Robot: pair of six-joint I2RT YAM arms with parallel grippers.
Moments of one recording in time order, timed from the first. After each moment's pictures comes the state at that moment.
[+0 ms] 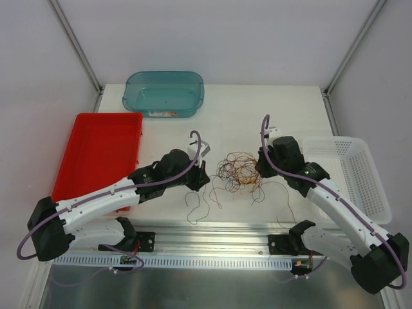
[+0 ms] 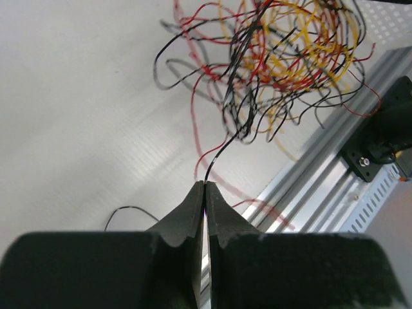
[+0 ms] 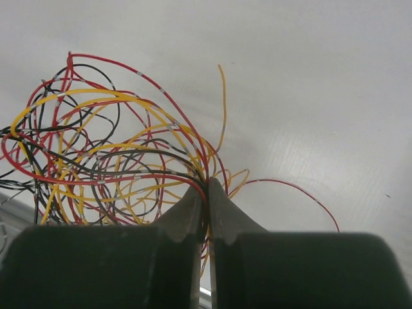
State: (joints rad) left arm -0.95 1.12 0.77 -0.21 0.06 -0.38; right arm 0.56 0.97 0.80 -0.56 -0.01 0.23
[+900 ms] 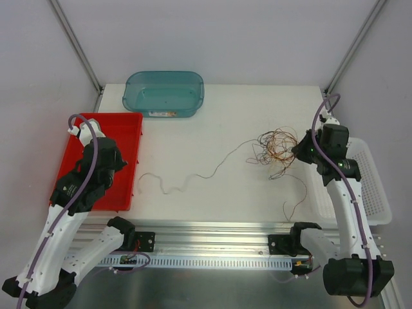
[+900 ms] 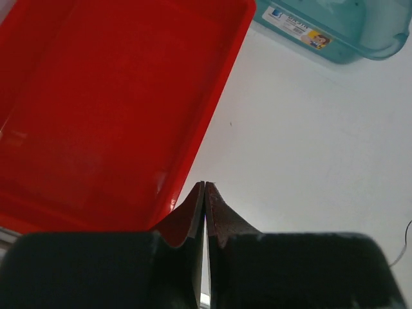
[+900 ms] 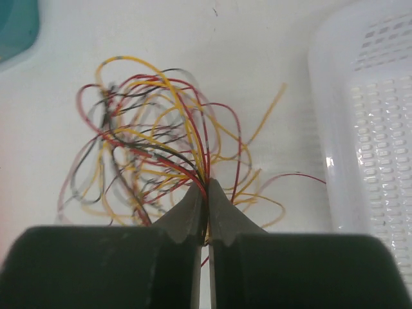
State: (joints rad) left arm -0.42 0.72 1.12 -1.01 -0.58 -0.61; right arm 0.00 0.93 0.94 -0.66 -0.12 0.36
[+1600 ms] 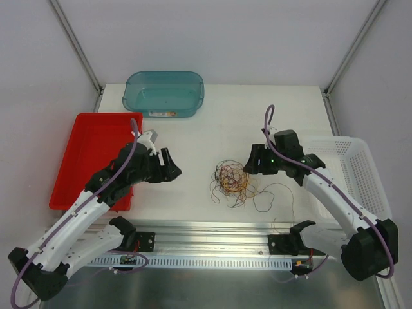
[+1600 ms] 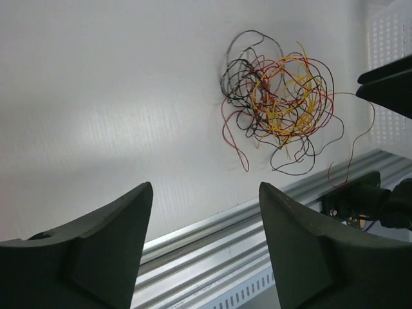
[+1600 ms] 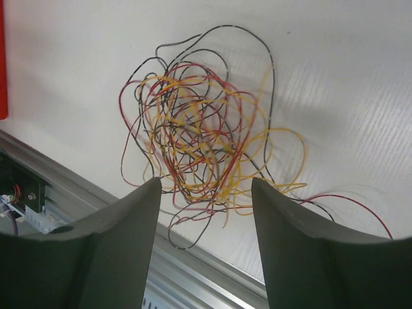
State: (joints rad) left arm -0.58 0.77 0.82 -0.69 0.04 -0.64; right arm 0.42 1.09 0.83 -0.56 -0.28 0.37
